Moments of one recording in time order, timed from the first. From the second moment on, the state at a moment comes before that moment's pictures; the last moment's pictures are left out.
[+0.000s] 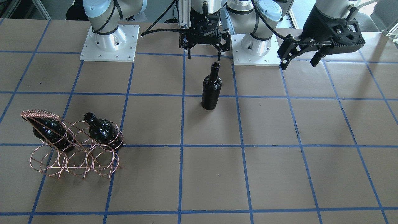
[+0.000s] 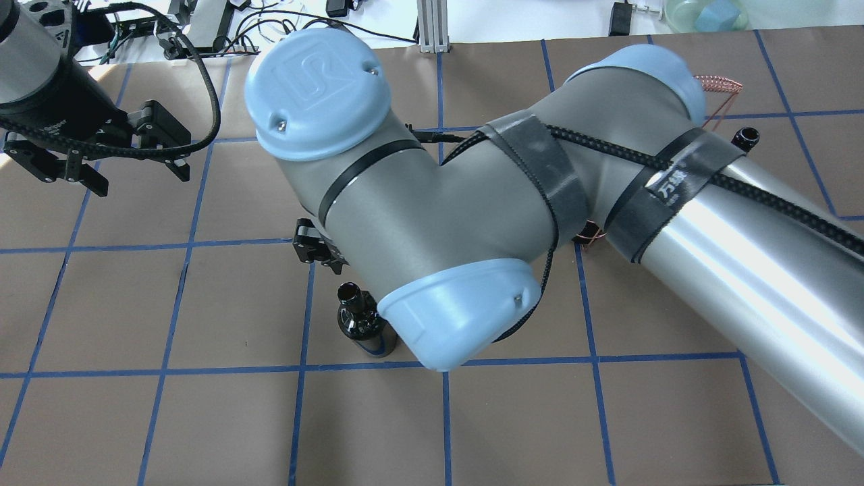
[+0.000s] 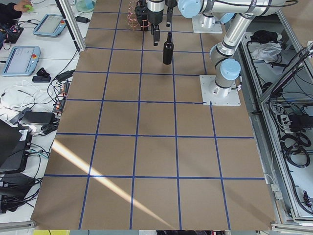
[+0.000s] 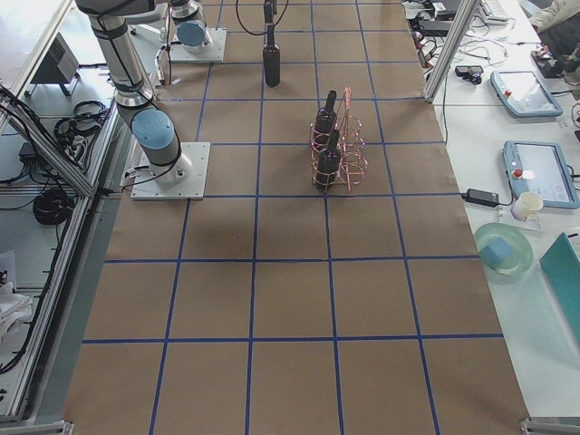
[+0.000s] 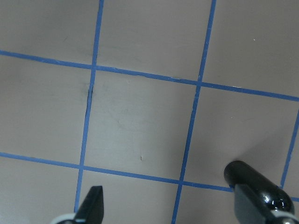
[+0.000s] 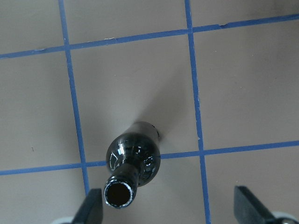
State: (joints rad) left arm -1.41 -1.44 -1.62 -1.62 1.59 0.00; right arm 2.21 -1.45 1.57 -1.77 -1.56 0.75
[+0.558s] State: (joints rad) left arm -1.41 -1.43 -1.62 -1.62 1.59 0.00; right arm 2.25 -1.39 1.58 -1.82 -1.56 0.77
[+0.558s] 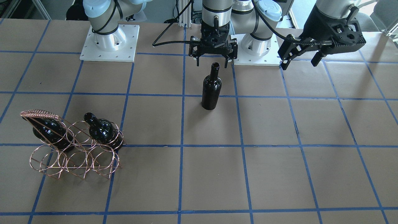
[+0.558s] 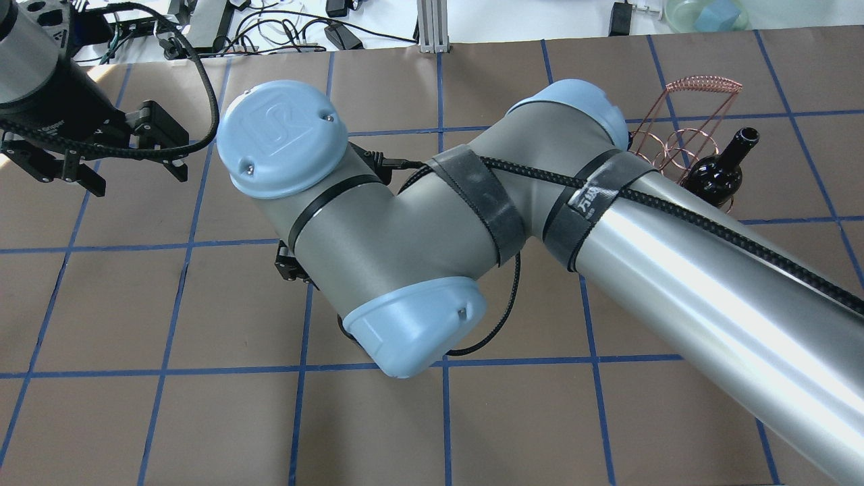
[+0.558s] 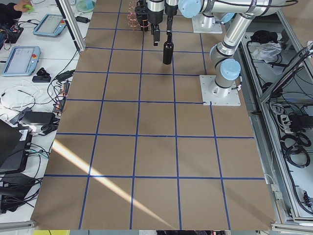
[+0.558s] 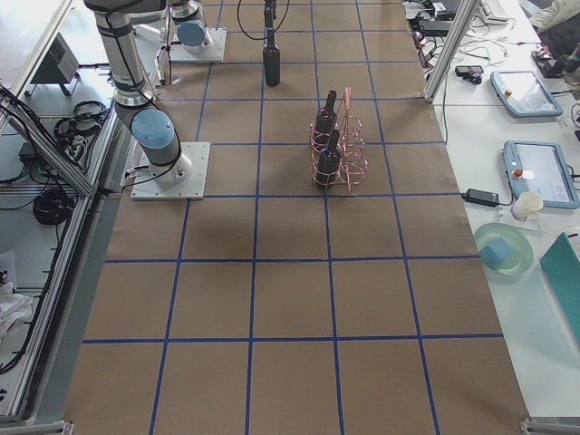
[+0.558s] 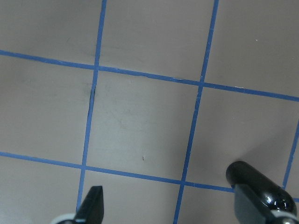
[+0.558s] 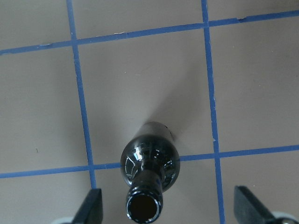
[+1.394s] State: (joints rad) left arm -1.41 -1.43 -1.62 -1.62 1.59 0.00; right arm 2.25 -1.33 1.59 -1.84 -1.56 0.77
